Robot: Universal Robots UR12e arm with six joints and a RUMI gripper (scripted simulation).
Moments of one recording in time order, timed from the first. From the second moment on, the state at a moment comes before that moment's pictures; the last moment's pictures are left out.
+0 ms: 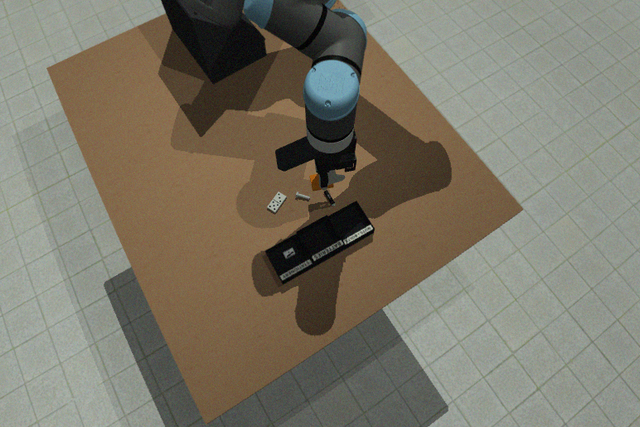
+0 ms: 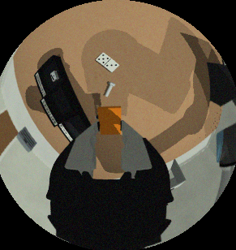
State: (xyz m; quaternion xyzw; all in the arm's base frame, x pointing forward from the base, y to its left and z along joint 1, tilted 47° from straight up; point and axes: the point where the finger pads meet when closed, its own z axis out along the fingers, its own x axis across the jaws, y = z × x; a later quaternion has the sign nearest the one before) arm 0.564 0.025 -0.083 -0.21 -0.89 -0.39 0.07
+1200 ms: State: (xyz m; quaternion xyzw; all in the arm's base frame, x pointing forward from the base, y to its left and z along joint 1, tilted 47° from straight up) arm 0.650 -0.090 -0.202 -0.64 -0.66 -0.30 0.26
